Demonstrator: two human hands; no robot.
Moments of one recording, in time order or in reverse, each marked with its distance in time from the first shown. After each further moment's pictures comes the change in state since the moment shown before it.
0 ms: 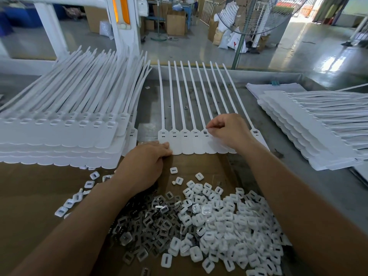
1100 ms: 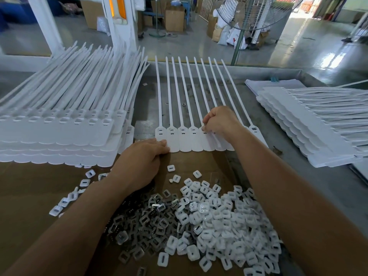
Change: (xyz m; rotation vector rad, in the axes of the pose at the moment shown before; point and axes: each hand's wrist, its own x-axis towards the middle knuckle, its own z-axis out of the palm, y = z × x) left_hand -0.005 -0.001 0.000 0.001 0.015 0.026; right_hand 0.025 -0.008 0.012 -0.076 -0.100 0.219
